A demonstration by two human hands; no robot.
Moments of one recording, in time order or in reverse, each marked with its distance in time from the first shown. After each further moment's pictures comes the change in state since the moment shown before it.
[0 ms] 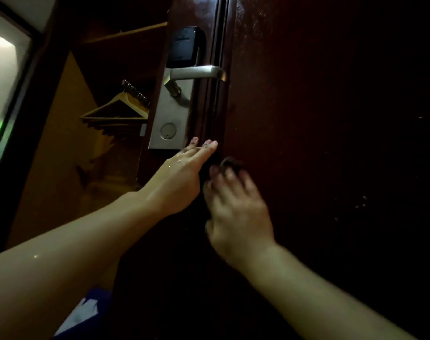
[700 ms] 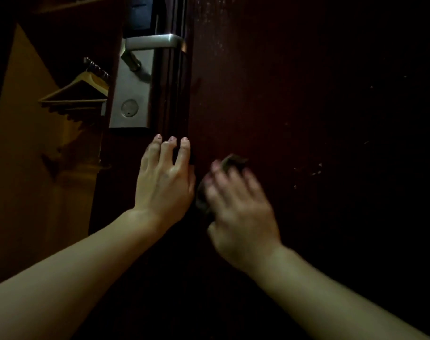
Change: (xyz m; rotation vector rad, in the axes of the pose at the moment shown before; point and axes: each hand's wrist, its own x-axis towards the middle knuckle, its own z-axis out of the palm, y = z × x) left_hand -0.032 0.039 0.050 0.301 0.183 -0.115; right_hand -0.063 0.028 -0.010 -0.013 -0.067 0.050
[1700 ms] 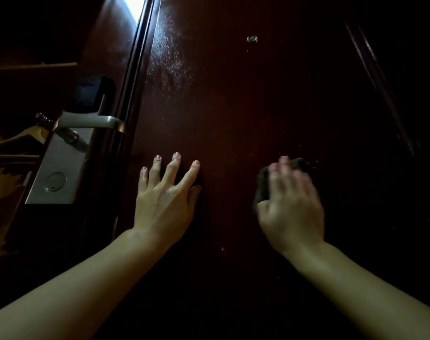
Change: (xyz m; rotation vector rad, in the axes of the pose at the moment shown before) left_hand 0.107 0.088 0.006 -0.101 0.110 0.067; right_hand 0.042 0.180 -0.052 -0.154 0.141 0.465
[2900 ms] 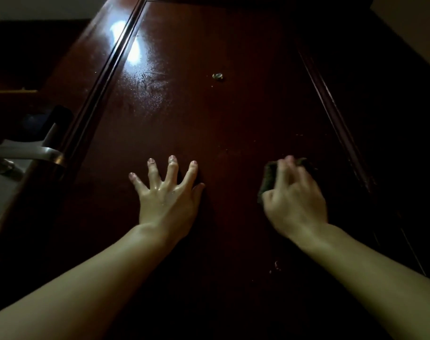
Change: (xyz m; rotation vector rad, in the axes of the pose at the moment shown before) left_hand 0.082 0.086 0.014 0.094 -0.063 -0.110; right_hand 0.079 0.097 -0.028 0.006 -0.045 0.075
